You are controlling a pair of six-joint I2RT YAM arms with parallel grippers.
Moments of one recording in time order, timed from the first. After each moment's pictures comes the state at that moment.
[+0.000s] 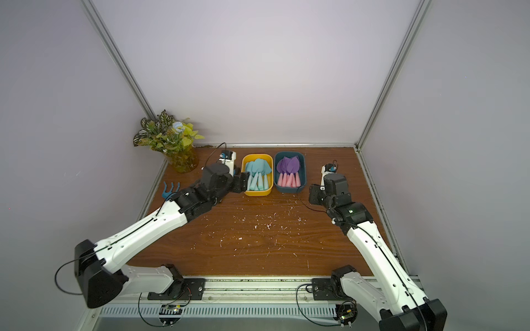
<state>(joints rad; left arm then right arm) -0.63 1.20 1.03 -0.26 -0.39 -0.33 0.33 0.98 0.92 -0.57 0.17 0.41</state>
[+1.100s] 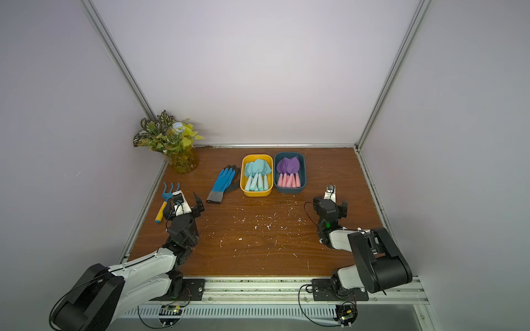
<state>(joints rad) -0.38 1.09 0.09 1.02 -0.87 0.06 0.25 1.44 0.27 0.85 0.59 -0.02</state>
